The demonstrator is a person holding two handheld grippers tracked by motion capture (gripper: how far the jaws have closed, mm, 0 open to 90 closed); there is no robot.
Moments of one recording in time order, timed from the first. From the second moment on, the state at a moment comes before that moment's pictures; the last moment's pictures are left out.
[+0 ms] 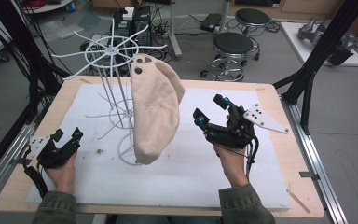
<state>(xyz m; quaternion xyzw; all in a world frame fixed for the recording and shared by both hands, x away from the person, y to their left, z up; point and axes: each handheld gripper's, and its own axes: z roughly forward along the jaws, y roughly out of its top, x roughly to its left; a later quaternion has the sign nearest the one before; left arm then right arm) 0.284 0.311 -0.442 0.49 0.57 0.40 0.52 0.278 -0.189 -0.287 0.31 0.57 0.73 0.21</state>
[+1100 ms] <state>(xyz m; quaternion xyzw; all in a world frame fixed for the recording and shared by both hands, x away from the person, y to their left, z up) 0.279 0.310 -0.442 0.48 0.58 0.40 0.52 0.253 -0.277 -0.332 0.44 0.55 0.61 0.36</state>
